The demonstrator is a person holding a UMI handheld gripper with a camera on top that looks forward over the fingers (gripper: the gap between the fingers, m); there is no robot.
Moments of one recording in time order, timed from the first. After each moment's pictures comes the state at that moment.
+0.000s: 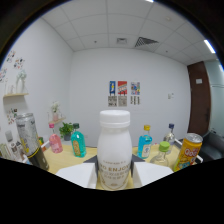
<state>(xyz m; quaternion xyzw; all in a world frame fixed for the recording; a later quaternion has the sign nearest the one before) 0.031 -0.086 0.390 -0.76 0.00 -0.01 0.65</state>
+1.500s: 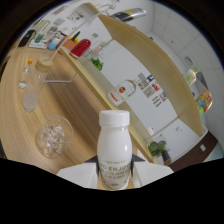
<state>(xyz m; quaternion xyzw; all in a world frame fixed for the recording) 0.133 -0.207 0.115 -0.75 -0.35 -0.26 0.50</state>
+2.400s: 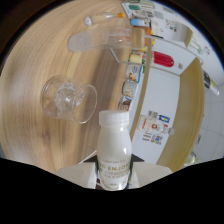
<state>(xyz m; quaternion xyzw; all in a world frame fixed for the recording) 0.117 -0.197 0.135 -0.52 -0.62 -0.49 0.32</state>
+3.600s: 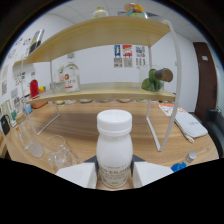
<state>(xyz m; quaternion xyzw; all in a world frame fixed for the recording) 0.142 -0.214 0.048 -0.85 -0.04 0.05 0.53</state>
